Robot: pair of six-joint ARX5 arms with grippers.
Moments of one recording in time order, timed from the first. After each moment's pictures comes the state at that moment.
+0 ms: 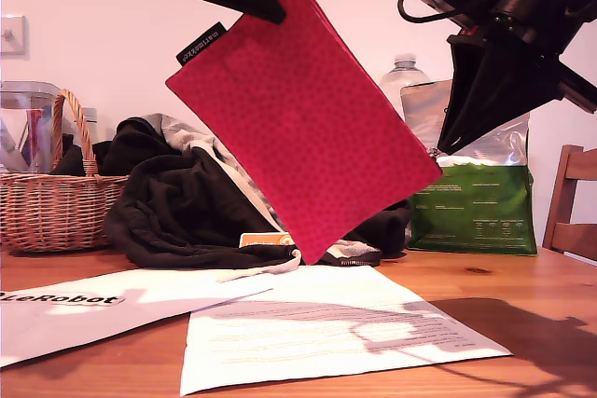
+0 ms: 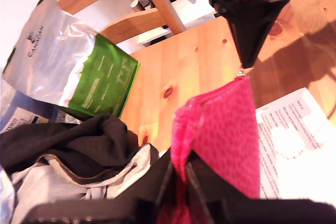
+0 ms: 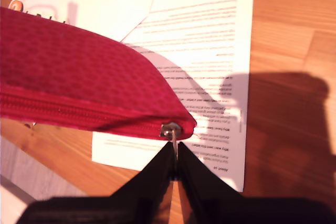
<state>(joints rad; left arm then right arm) -0.53 1.47 1.34 -0.54 0.52 0.99 0.34 1.38 1.05 -0.72 -0.36 0.23</state>
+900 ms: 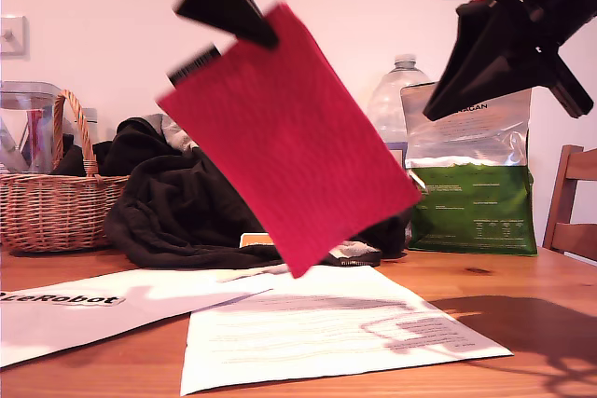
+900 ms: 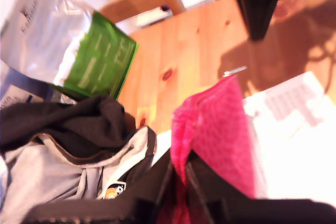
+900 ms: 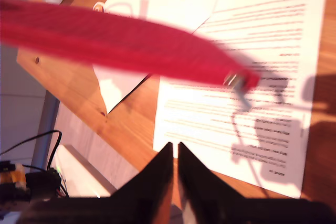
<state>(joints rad) -0.53 1.54 1.34 -0.51 0.47 0.97 0.25 1.38 1.05 -0.70 -0.69 0.21</state>
